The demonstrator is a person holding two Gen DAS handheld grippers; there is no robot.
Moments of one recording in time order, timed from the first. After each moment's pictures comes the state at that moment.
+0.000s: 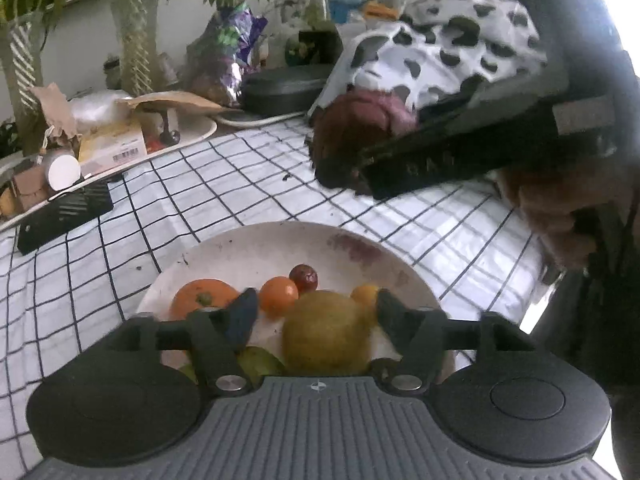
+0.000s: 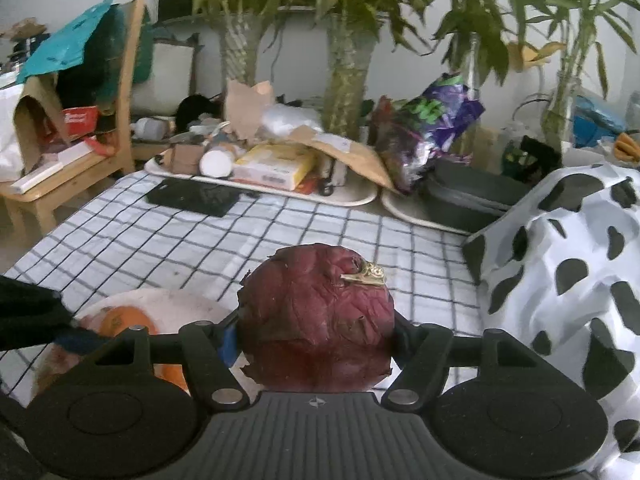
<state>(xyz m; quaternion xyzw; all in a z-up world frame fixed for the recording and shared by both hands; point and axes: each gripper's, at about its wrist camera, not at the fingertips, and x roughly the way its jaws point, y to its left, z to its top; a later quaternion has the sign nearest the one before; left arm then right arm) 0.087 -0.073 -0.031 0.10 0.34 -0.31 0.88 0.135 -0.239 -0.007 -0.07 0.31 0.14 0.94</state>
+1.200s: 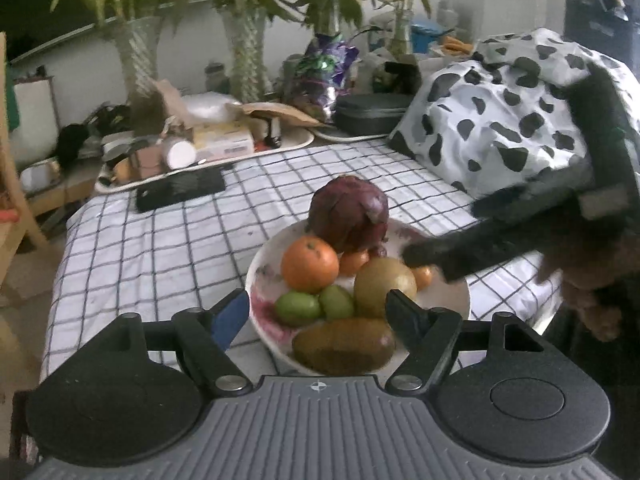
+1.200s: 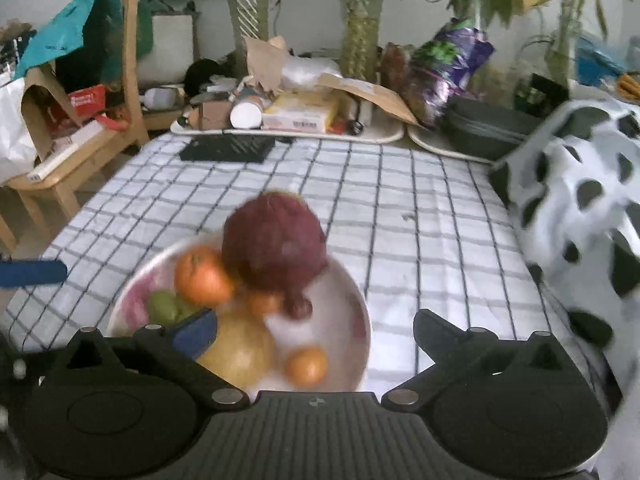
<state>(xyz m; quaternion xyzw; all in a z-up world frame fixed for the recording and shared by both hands) 0.017 -0.019 0.010 0.07 0.33 -0.18 0.92 0.081 -0.208 -0.013 -0.03 0.38 0.12 0.91</state>
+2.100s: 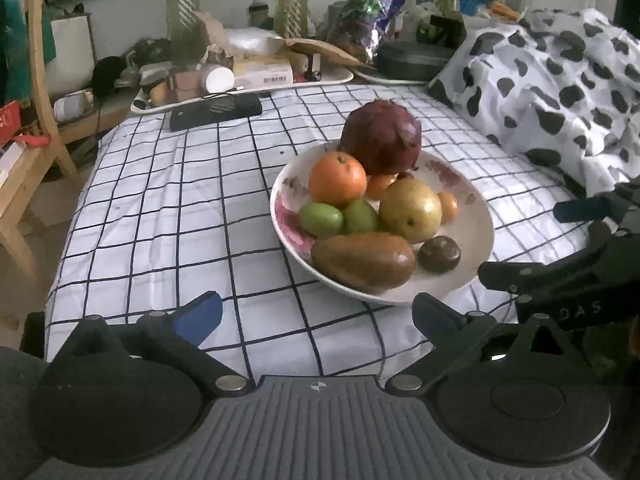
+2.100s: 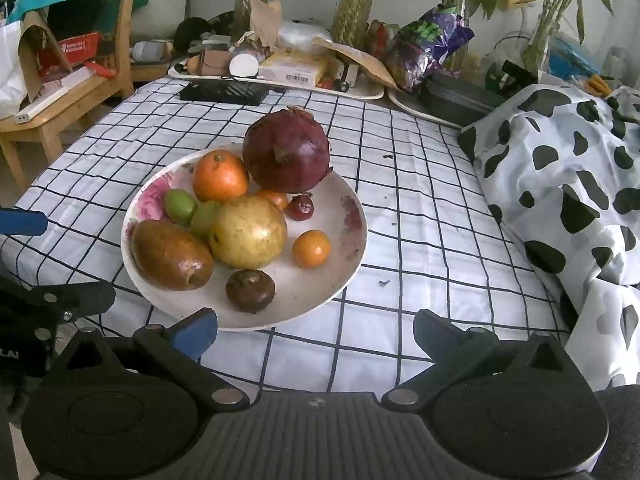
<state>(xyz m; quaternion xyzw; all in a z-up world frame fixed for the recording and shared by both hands) 0.002 -0.015 -0.013 0.06 0.41 -0.11 0.90 0.011 -0.187 -0.023 -0.10 0.41 0.08 0.90</state>
